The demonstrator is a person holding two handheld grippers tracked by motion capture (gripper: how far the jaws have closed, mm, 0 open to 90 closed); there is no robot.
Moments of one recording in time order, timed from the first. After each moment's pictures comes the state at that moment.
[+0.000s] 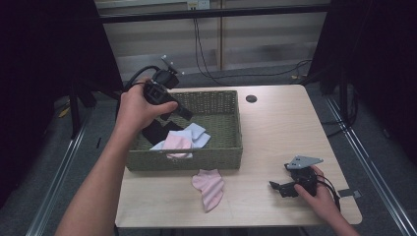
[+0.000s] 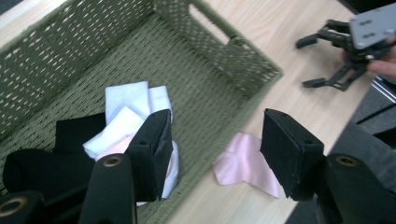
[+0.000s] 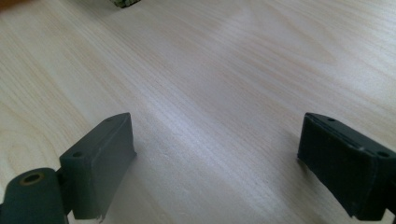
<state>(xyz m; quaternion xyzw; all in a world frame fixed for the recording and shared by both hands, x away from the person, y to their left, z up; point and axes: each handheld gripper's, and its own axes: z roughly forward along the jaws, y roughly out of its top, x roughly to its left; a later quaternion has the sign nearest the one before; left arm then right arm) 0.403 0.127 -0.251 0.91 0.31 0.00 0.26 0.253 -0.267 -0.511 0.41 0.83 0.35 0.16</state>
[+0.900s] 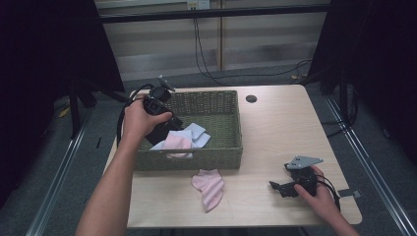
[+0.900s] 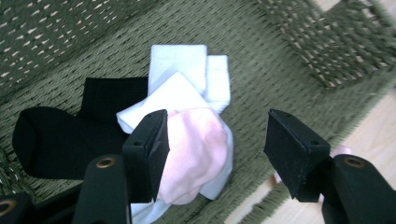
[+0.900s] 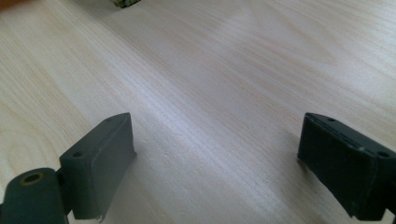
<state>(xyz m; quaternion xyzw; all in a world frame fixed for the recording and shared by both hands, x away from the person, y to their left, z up) 0.442 0.155 -0.332 0.89 0.39 0.01 0.23 0.253 -0.267 -0.511 0.41 0.83 0.36 0.16</state>
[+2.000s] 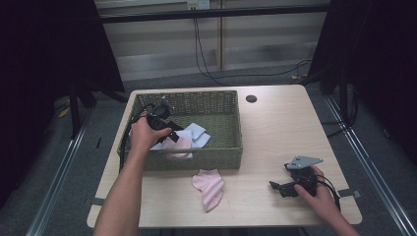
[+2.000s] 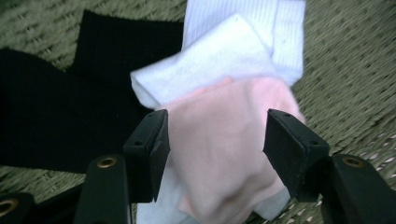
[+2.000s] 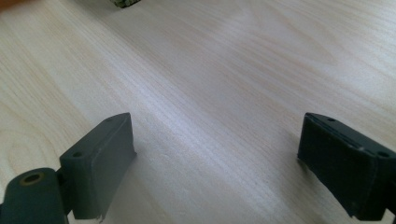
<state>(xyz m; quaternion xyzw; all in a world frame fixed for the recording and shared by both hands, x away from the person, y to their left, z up) 0.458 0.171 -0.416 0.89 0.43 0.00 0.17 0.253 -0.267 -0.511 0.41 0.83 0.36 0.16</state>
